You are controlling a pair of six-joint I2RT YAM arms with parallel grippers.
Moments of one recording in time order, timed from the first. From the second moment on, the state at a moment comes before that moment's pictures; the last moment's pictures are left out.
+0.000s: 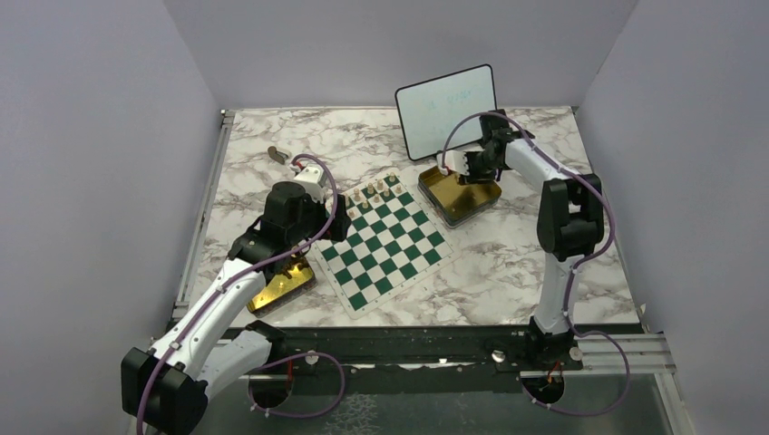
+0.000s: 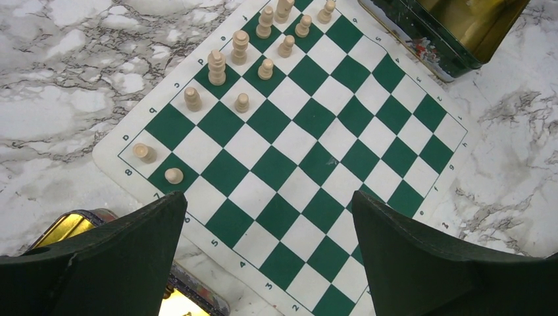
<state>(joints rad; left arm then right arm) -0.43 0.94 0.75 -0.34 0.05 -0.21 0.19 2.05 1.60 -0.70 -0.27 -1.50</state>
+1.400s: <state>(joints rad) -0.43 0.94 0.75 -0.34 0.05 -0.21 0.25 2.25 1.82 -0.80 -0.07 -1.62</state>
